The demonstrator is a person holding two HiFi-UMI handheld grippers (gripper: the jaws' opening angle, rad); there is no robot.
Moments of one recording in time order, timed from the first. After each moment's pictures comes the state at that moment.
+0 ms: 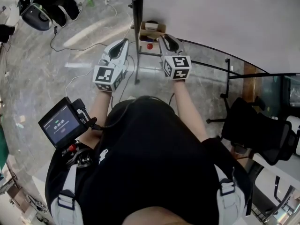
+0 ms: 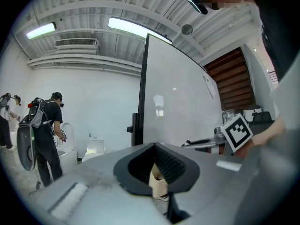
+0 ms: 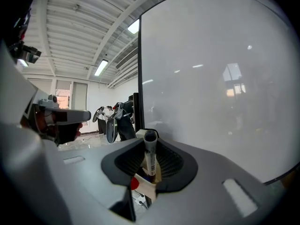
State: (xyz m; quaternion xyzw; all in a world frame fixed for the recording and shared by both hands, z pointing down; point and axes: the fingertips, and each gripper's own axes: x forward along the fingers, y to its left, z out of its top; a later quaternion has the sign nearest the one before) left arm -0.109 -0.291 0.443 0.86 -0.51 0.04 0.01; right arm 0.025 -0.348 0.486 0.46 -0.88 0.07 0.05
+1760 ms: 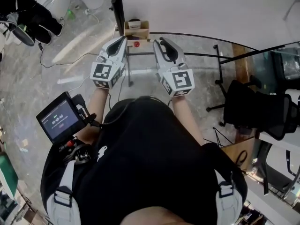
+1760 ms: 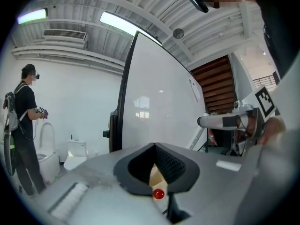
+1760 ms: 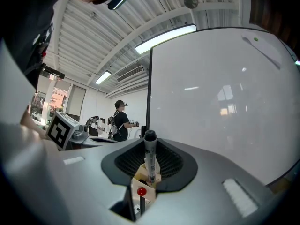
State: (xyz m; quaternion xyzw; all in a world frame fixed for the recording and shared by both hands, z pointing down) left arm -0.059 -0.280 0.423 0.90 -0.42 0.03 -0.01; right arm 0.052 -0.238 0.380 0.51 -0.86 -0.02 -0.02
